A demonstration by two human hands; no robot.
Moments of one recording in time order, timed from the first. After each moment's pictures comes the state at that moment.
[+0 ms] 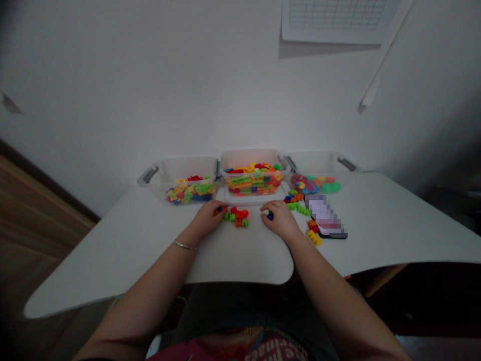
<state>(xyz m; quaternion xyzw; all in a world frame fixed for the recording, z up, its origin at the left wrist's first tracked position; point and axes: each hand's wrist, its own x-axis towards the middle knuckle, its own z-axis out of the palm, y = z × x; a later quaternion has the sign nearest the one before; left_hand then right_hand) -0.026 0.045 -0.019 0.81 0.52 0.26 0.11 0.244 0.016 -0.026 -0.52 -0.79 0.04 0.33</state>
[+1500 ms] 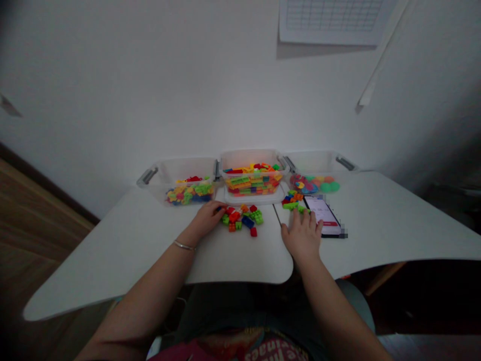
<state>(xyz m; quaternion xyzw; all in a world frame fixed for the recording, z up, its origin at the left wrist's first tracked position) -0.026 0.051 -0.026 0.81 0.51 0.27 0.10 0.262 -0.042 -0.049 -0.78 -0.59 -0.15 0.15</state>
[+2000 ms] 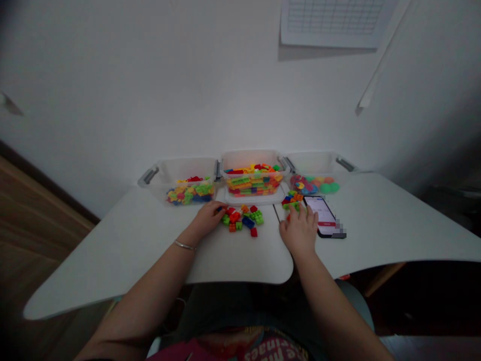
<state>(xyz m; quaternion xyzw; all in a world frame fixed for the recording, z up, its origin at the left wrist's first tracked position) -0.029 0.047 -0.022 0.81 0.51 0.27 0.10 0.259 -0.030 -0.045 -0.71 -0.62 -0.18 0.27</state>
